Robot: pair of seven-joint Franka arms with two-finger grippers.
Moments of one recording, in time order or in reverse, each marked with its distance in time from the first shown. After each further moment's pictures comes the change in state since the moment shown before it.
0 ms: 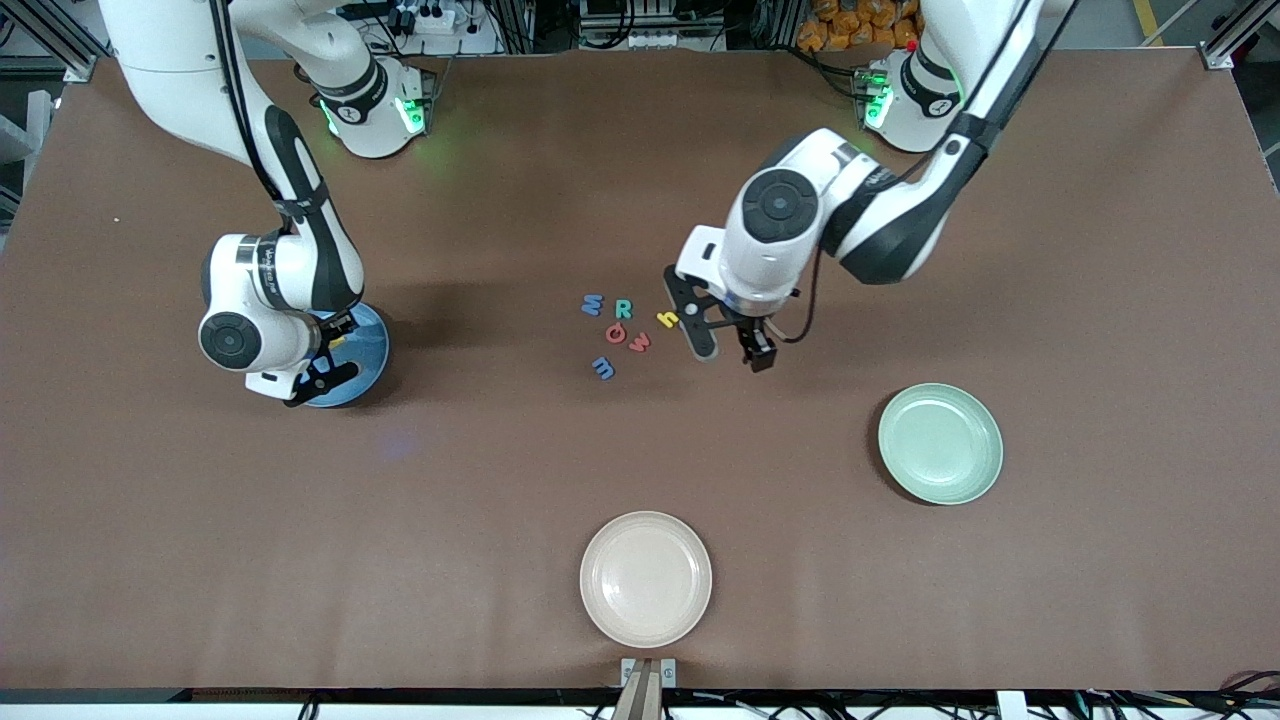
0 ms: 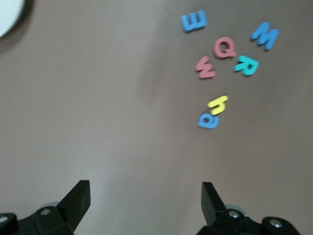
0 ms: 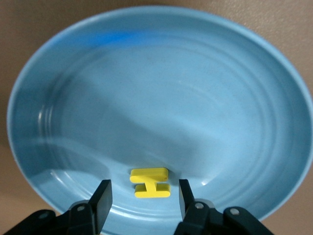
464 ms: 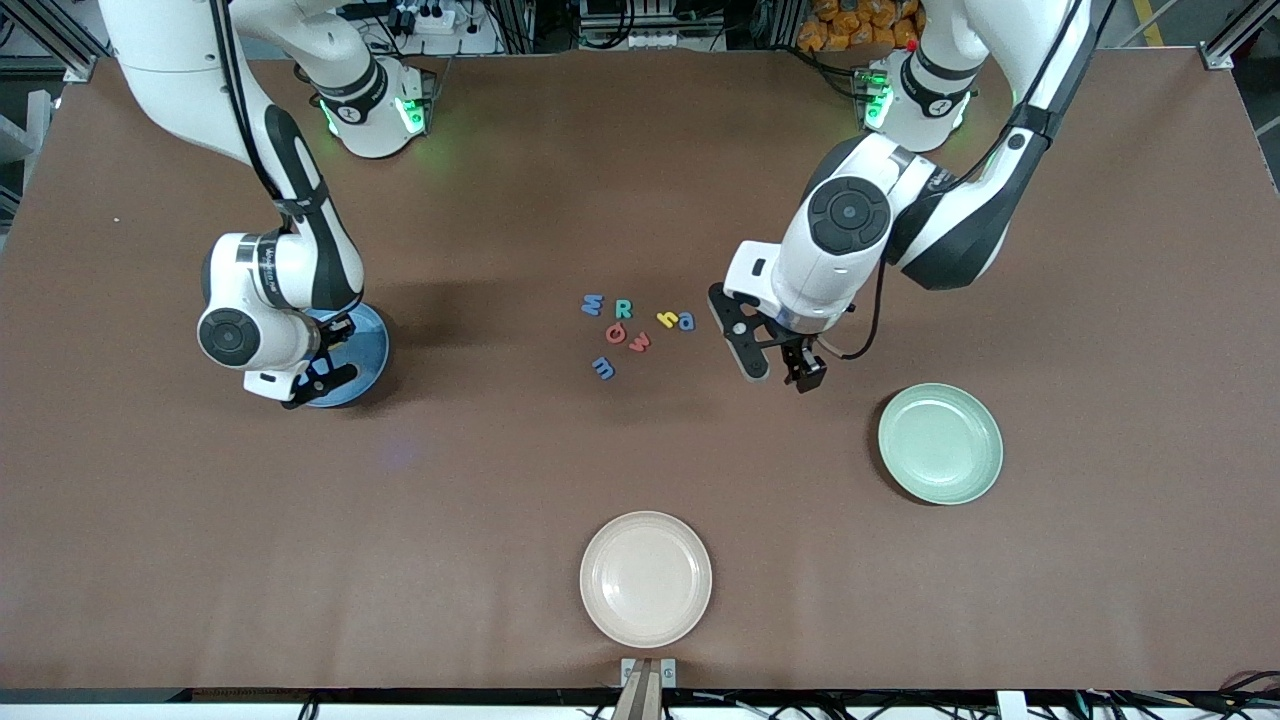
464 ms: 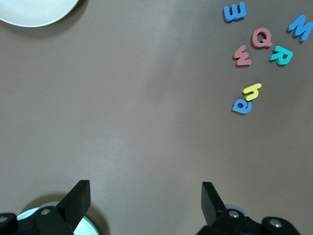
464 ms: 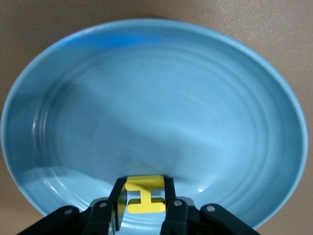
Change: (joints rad) left arm 0.115 -0.050 0.005 0.000 0.000 -0.007 0.063; right arm -0.001 0.000 0.000 -0.023 -0.001 0.055 0.000
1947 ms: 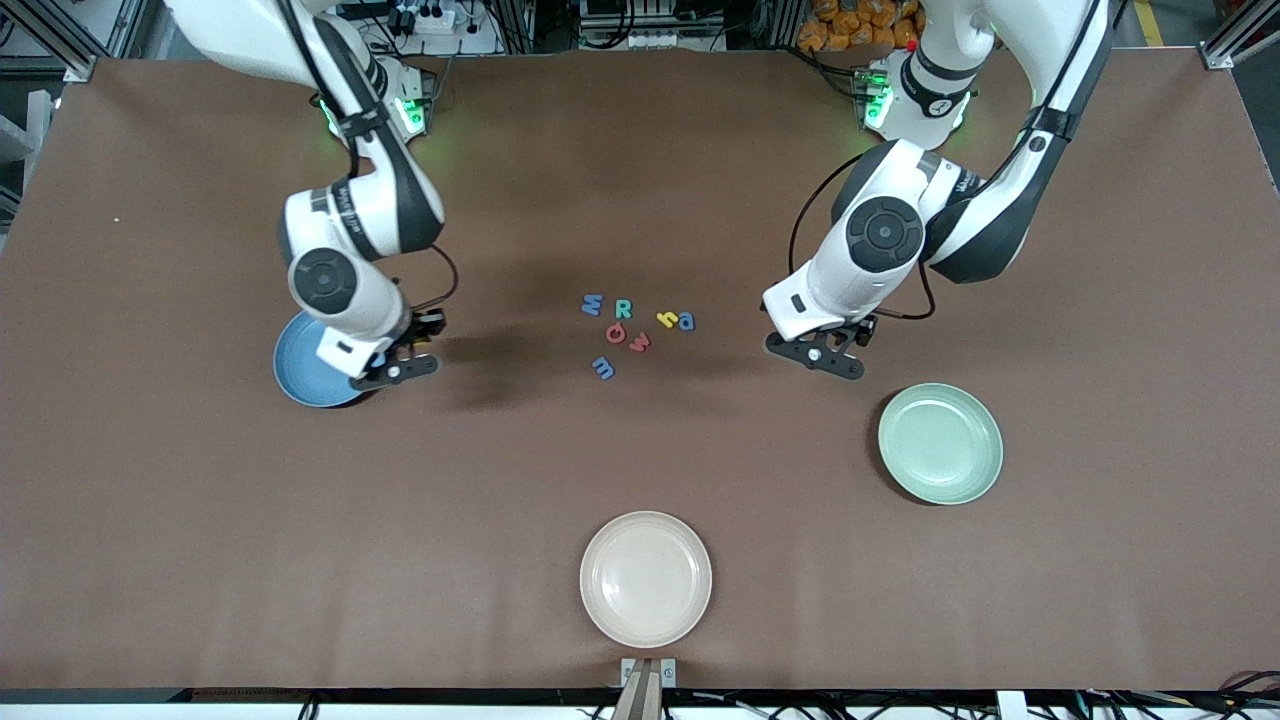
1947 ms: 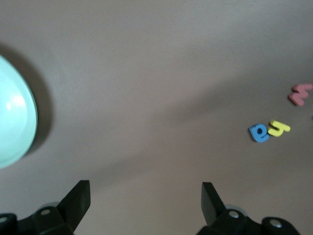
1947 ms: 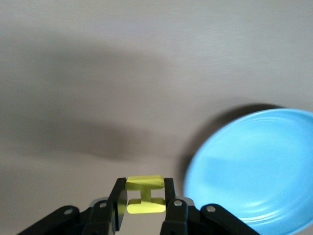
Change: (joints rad) left arm 0.074 -0.084 0.005 -0.186 -0.068 0.010 -0.595; right arm 0.128 -0.157 0.105 0.038 0.008 -0.021 0.425
